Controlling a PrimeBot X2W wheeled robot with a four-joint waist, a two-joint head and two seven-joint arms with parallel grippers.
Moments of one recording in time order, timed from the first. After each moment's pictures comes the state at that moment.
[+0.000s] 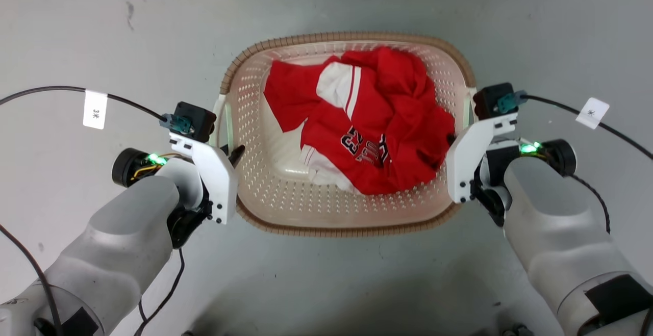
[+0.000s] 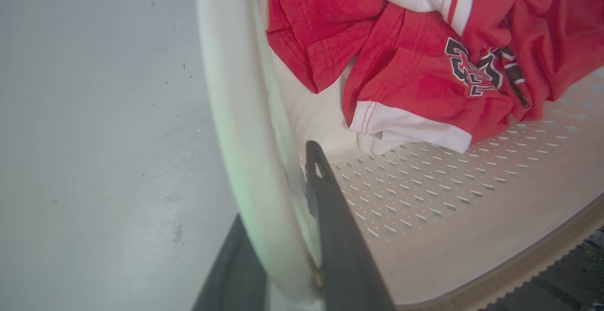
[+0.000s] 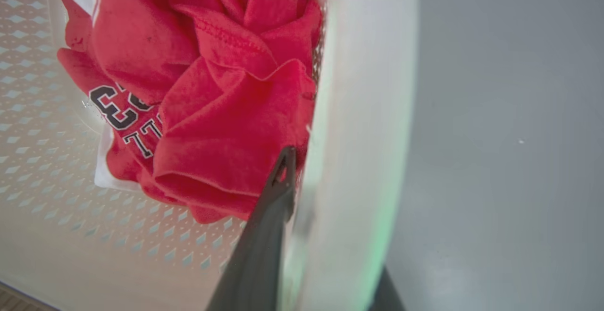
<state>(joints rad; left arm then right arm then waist) -0.95 0.43 -1.21 0.89 -1.12 -0.13 -0.01 -0.95 -0.05 0.39 1.27 0.33 0.13 0.08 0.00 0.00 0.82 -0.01</state>
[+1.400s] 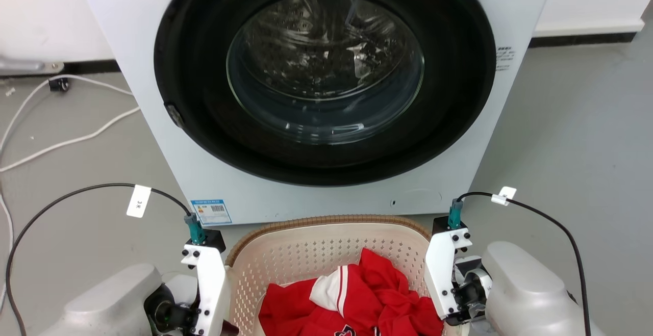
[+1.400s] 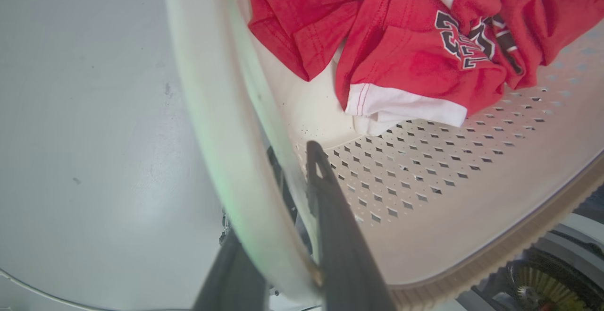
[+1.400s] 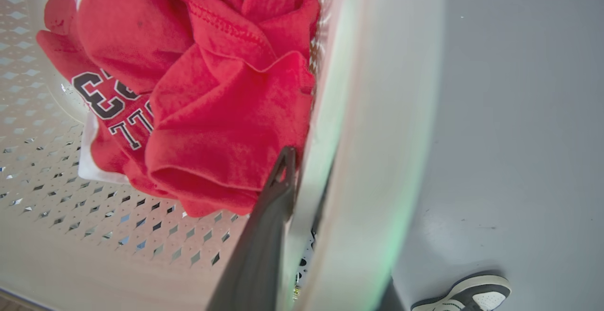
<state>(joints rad) -0.70 0.60 -1.28 0.59 -1.47 -0.12 0.73 -0.69 -0.05 0.63 1.17 0.63 0.13 0.86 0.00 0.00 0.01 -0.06</state>
